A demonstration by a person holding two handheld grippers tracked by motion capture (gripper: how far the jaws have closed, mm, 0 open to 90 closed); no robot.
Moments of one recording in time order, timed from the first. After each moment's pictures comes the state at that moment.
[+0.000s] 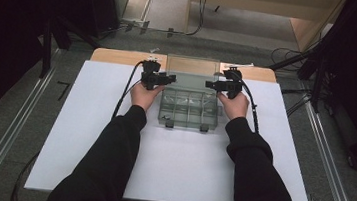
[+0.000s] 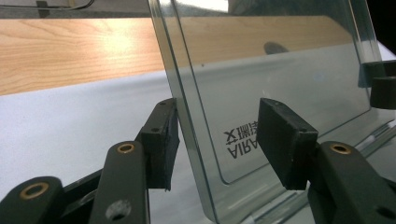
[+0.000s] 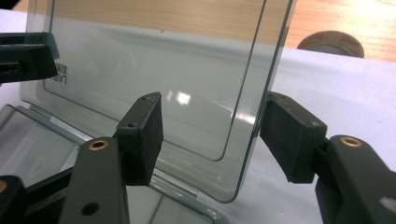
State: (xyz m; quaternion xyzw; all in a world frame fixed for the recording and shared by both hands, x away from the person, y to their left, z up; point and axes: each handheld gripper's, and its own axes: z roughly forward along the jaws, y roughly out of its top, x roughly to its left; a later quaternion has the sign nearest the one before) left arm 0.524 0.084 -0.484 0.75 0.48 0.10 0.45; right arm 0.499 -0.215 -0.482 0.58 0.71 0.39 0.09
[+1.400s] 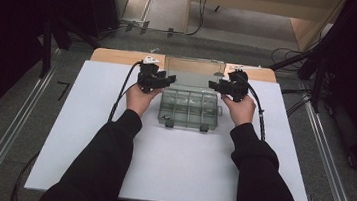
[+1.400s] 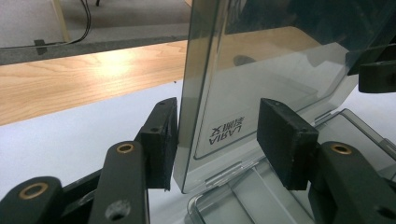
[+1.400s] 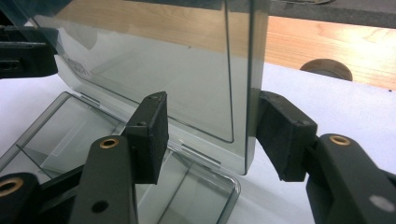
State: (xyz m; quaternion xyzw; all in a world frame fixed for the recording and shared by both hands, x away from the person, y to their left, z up) left arm 0.488 0.089 -0.461 0.76 0.43 0.13 0.48; right arm 0.468 -0.221 -0.460 0.53 0.72 0.43 0.12
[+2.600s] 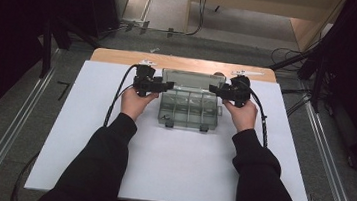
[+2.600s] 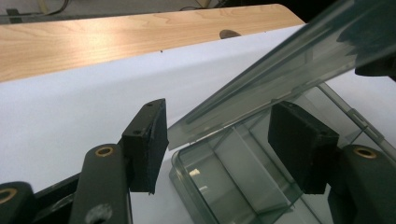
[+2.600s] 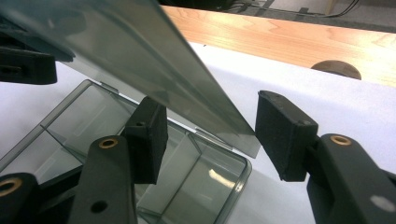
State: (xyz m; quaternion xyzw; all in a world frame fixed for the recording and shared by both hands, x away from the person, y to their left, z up) left arm 0.476 0.103 -0.457 0.77 0.44 0.08 0.45; right arm 0.449 -0.226 -0.462 0.51 0.73 0.45 0.12
